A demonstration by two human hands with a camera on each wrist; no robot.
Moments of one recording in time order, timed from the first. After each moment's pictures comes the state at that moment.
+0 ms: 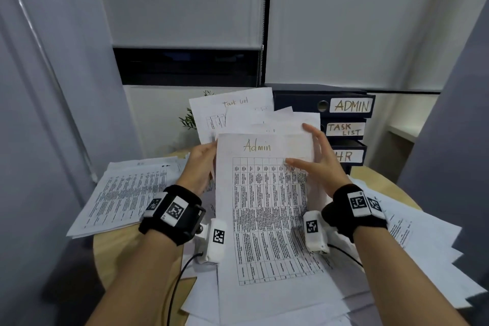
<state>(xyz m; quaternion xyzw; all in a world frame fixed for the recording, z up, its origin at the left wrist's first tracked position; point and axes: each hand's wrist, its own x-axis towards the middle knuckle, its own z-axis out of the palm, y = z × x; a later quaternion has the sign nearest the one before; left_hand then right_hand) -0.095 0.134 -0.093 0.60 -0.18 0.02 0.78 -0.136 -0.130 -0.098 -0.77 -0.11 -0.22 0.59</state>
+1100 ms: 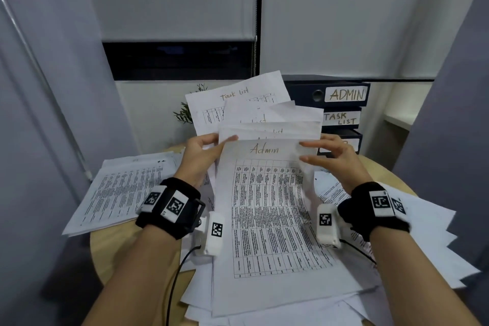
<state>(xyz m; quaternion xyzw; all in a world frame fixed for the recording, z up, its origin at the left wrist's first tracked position) -0.110 0.128 -0.085 0.66 -0.17 0.07 0.73 -0.164 -0.154 -0.101 -0.78 -0.06 -0.21 0.58</state>
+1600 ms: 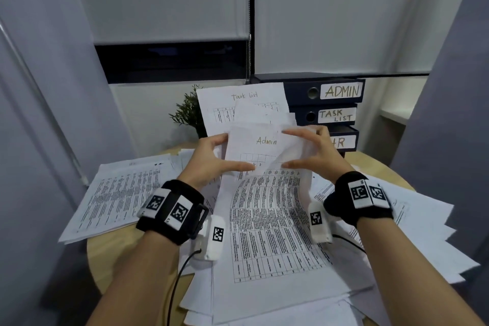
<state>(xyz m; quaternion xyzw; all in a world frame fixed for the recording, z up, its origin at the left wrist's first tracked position) -0.119 0.122 -0.082 0.75 -0.25 0.03 0.61 -0.153 -0.134 -0.092 -0.87 -0.06 -0.19 0.45</state>
